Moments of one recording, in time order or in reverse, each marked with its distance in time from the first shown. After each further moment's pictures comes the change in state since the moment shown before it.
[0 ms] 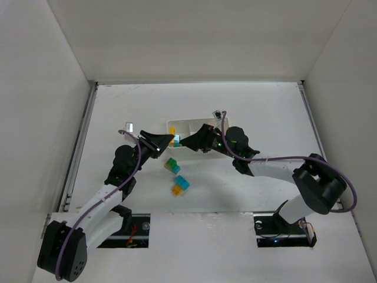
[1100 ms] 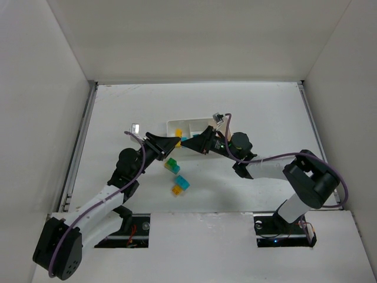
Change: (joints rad) left arm -0.119 0.010 -0.011 0.088 -0.038 -0.044; right arm -0.014 0.089 -0.085 0.378 -0.122 0.256
